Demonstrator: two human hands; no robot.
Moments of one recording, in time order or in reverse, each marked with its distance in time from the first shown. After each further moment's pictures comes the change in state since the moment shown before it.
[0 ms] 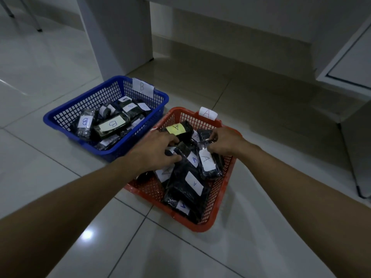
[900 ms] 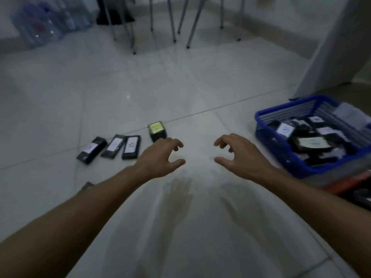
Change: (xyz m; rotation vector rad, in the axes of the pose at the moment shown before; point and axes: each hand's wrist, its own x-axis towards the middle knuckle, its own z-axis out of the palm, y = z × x) left_hand -0.389 -0.246 -0.119 0.091 0.302 -0.684; right_hand -0.090 -0.382 0.208 -0.019 -0.109 -0.979
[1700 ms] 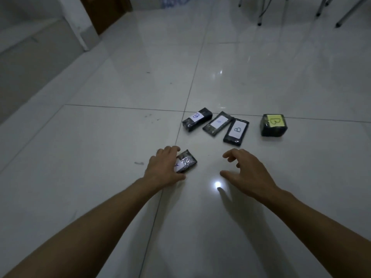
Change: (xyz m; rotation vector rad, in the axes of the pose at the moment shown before) left_hand -0.179 -0.185 0.008 0.026 0.006 -0.796; right_hand 0.074 -0.161 0.198 0.156 -0.316 -0.271
